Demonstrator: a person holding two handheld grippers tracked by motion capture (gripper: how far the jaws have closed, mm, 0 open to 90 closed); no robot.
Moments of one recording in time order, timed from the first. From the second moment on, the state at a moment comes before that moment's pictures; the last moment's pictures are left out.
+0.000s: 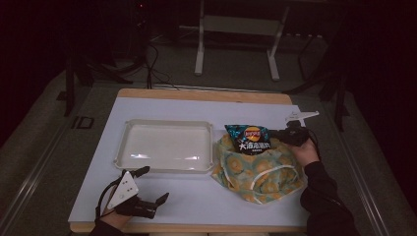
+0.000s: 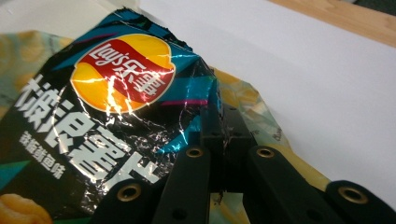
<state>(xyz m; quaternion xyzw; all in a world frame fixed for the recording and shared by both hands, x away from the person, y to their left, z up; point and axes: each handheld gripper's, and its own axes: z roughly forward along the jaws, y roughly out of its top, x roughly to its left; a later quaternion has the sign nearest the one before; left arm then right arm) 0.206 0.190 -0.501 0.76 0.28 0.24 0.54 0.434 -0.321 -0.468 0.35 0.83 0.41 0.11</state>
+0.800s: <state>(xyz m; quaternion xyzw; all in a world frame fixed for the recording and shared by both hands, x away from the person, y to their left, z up) 0.206 0.191 -0.501 0.76 0.28 0.24 0.54 0.401 -0.310 -0.392 0.27 0.82 0.48 0.15</state>
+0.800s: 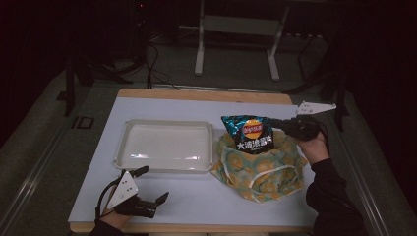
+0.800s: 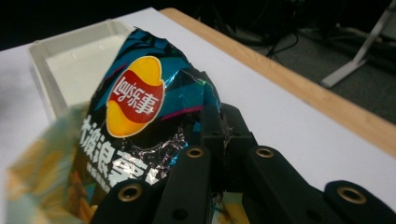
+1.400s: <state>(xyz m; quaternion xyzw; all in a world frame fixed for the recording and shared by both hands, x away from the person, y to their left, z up) 0.206 0.190 -0.500 0.76 0.29 0.24 0.54 0.390 -0.323 -0.333 0.26 0.80 0.51 0.19</state>
